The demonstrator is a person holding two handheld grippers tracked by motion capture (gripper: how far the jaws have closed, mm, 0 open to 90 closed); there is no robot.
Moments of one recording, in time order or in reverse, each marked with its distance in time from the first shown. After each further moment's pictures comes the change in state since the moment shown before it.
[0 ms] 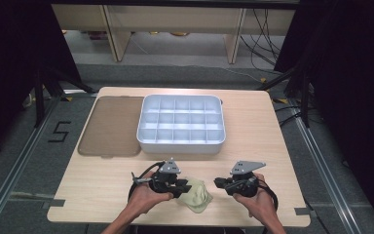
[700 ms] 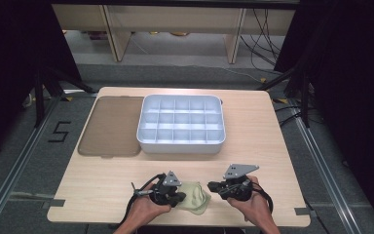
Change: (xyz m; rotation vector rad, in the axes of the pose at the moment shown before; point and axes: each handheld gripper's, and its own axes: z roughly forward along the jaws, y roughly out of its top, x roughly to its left) left arm -0.018 -0.024 0.009 0.085 0.066 -0.040; right arm 0.020 0.006 0.007 0.005 0.047 -0.049
